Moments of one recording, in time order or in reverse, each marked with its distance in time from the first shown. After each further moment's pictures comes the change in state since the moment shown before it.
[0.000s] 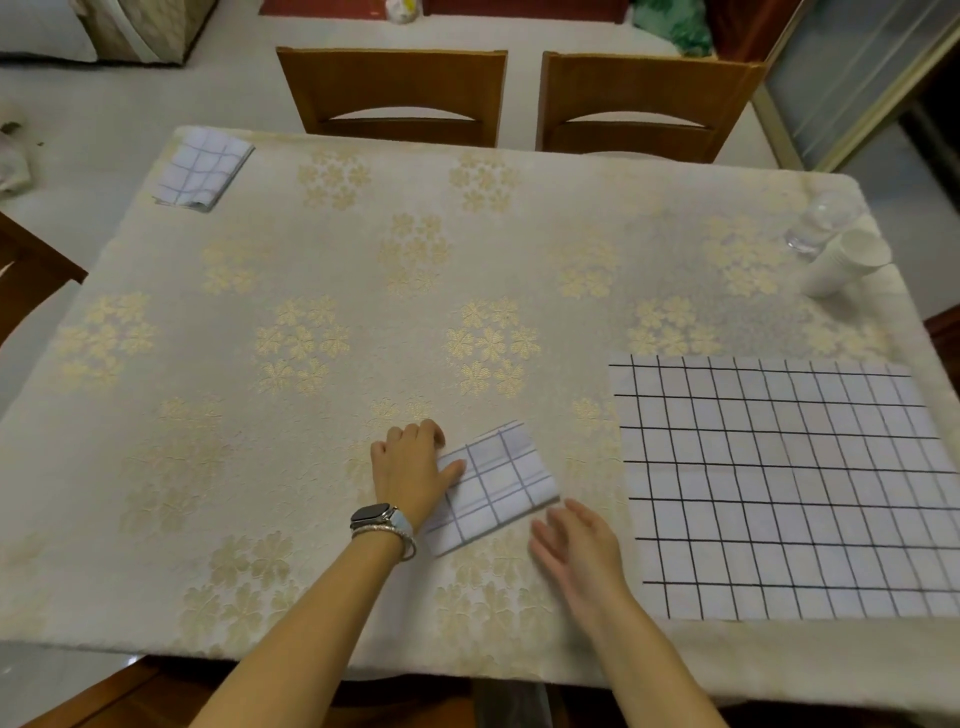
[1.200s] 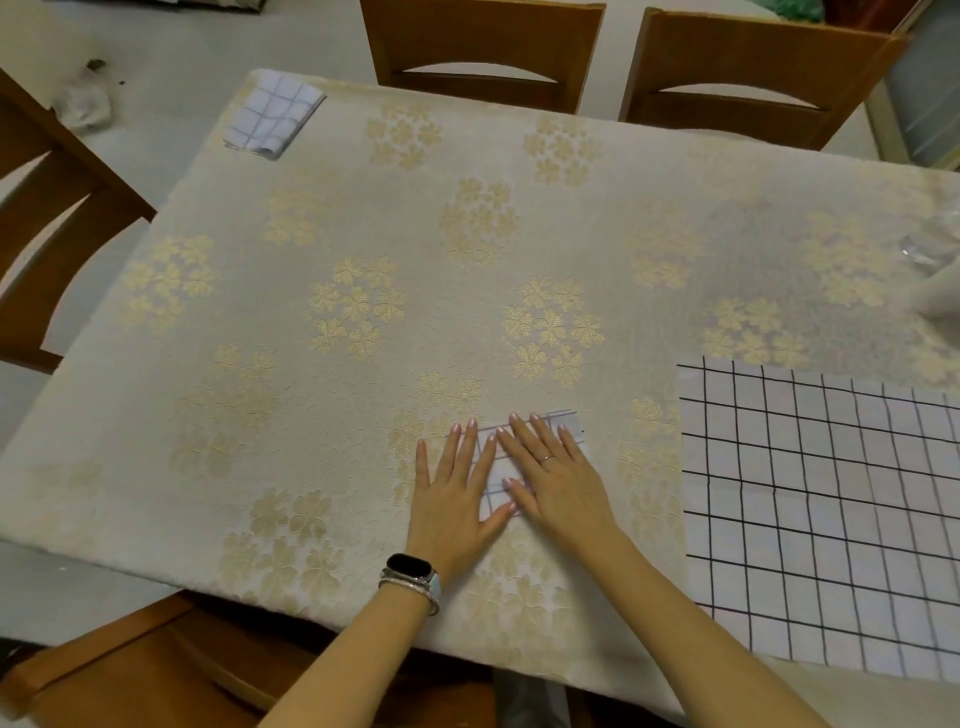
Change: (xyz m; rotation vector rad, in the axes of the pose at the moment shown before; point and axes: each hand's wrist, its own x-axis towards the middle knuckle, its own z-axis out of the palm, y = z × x) left_hand -0.057 -0.026 0.048 0.167 -0.046 0.171; right_hand 0.099 0.013 0.049 -1.829 -0.336 -1.217
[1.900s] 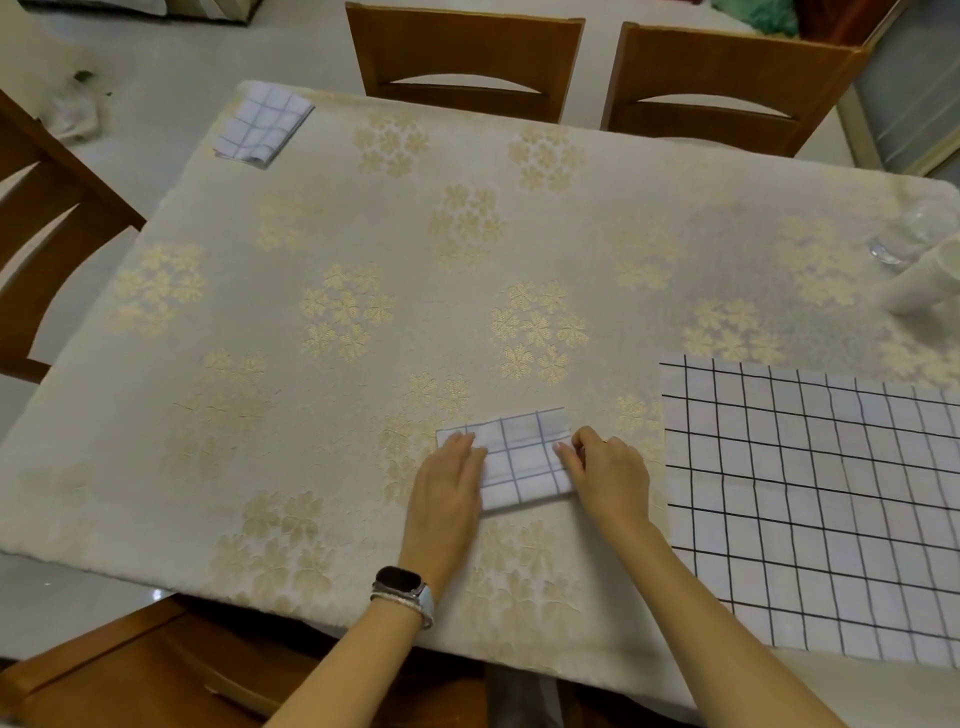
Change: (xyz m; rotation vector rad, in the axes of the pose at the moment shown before) left_hand -0.007 0.016 -0.014 -0.132 0.401 0.035; right_hand -0.018 0.031 -0.034 0.133 0.187 0.483
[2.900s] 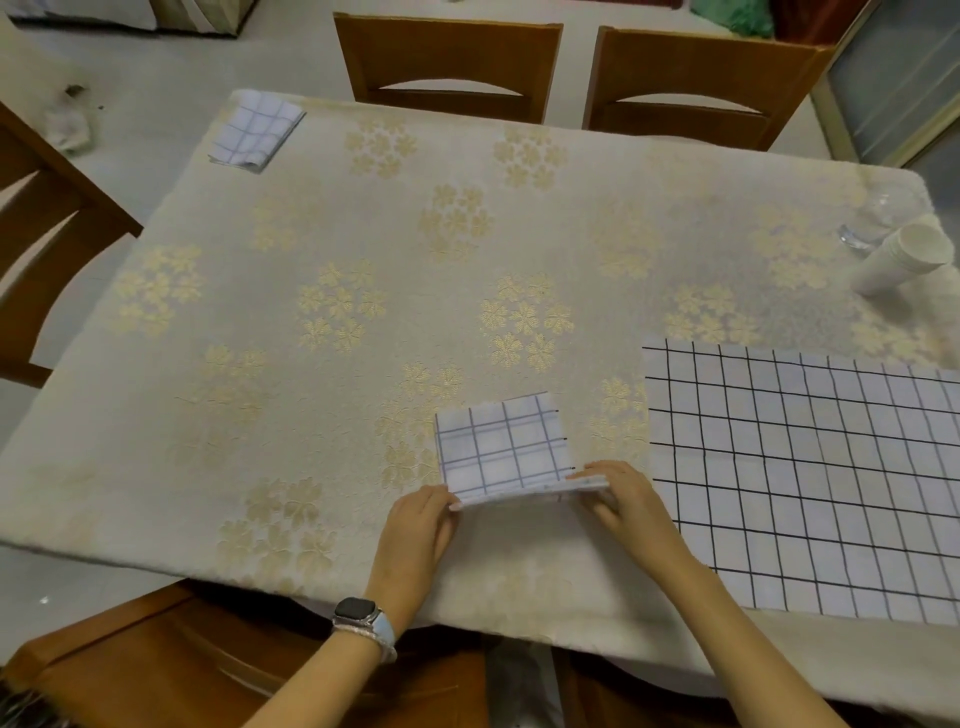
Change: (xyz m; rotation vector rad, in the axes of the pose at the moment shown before) left_hand -0.057 -0.013 -0.028 -0.340 -0.165 -0.098; right_hand -0.063 0.052 -0.016 0.335 -0.166 -0.215
